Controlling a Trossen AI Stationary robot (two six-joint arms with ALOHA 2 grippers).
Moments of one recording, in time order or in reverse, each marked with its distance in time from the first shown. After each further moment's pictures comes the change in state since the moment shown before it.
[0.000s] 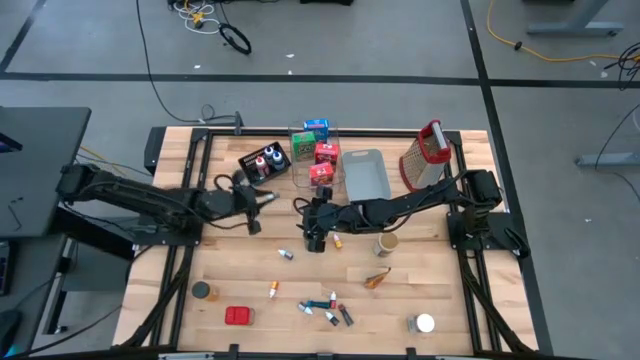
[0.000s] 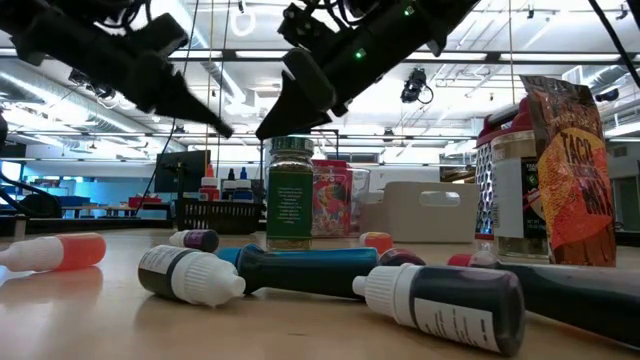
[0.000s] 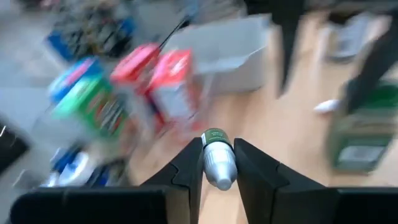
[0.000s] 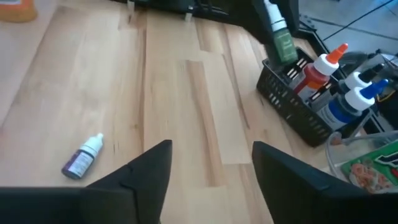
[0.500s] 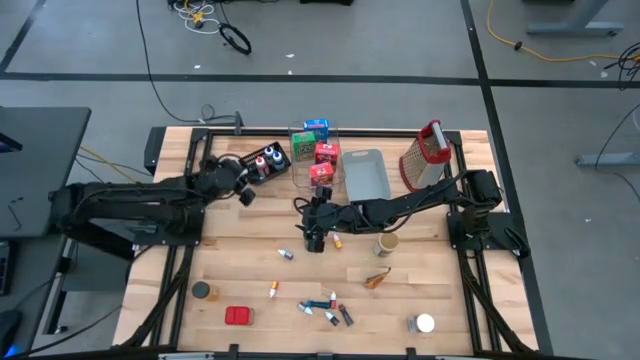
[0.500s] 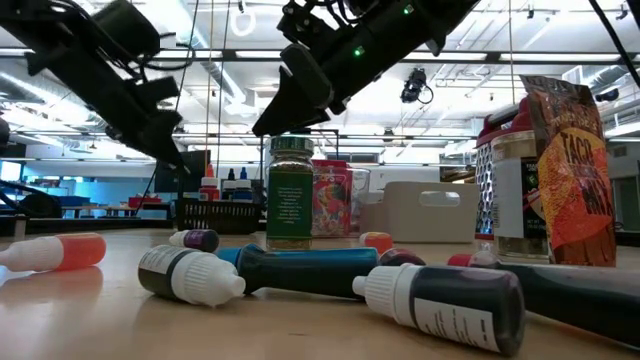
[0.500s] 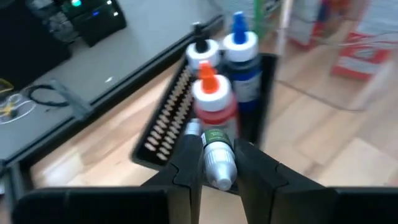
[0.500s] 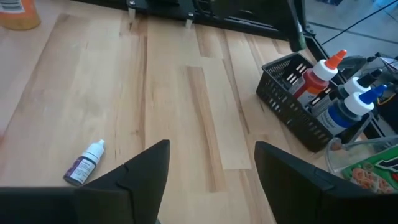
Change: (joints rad) left arm 0.360 -0.083 0.000 -0.377 -0.078 -0.279; right arm 0.001 0.000 0.000 0.020 0.000 -0.002
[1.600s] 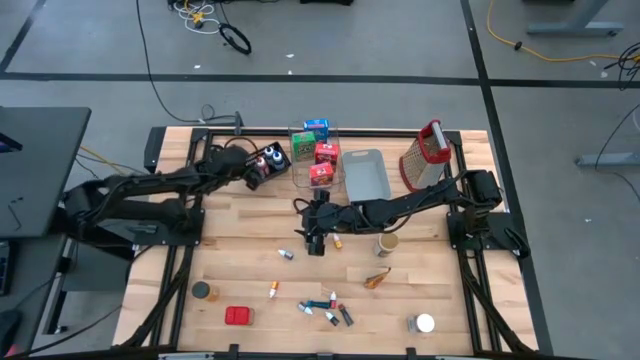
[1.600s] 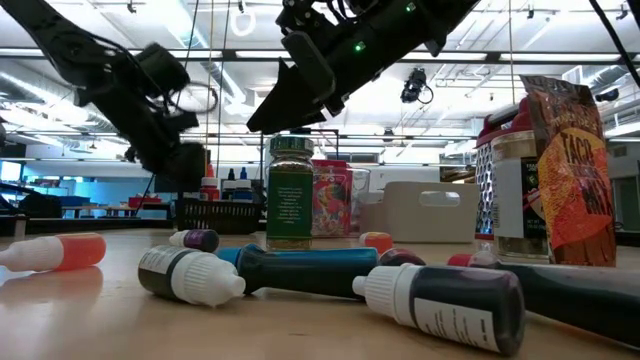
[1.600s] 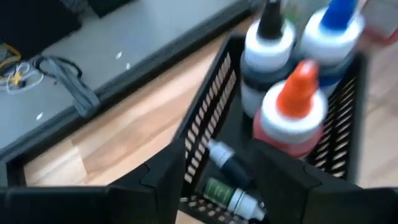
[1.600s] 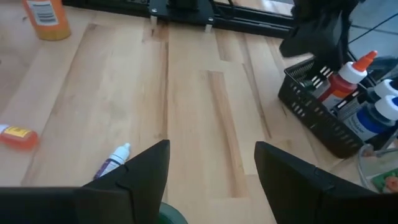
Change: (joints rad) left arm 0.311 0.271 0.000 0.288 0.197 0.135; right arm 0.003 0.000 0.000 0.009 -0.078 0.028
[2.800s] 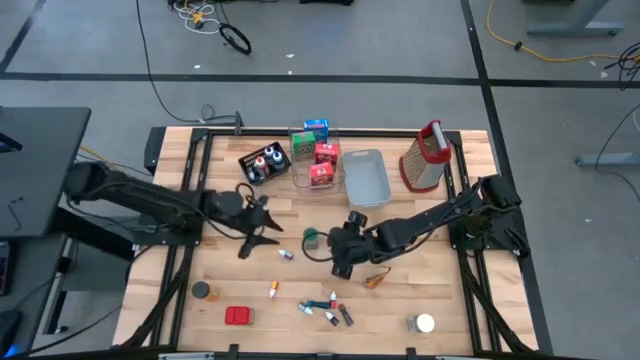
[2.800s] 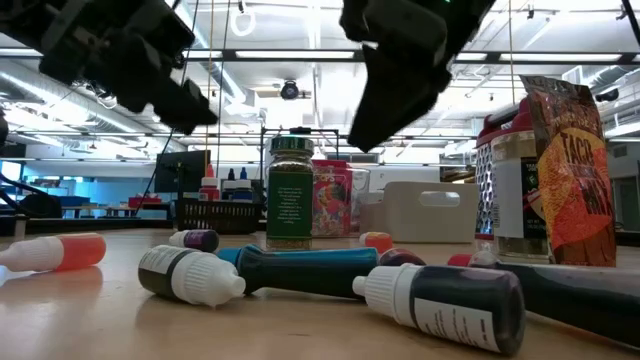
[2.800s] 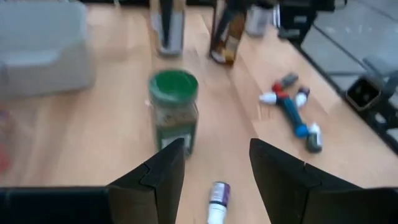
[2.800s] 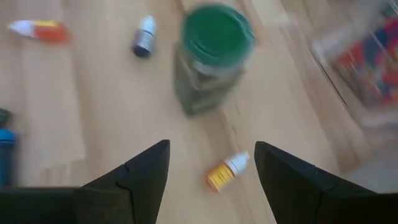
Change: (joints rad) left arm -0.648 -0.034 0.001 0.234 0.568 0.074; right arm 0.200 -0.104 0.018 -0.606 0.154 0.538
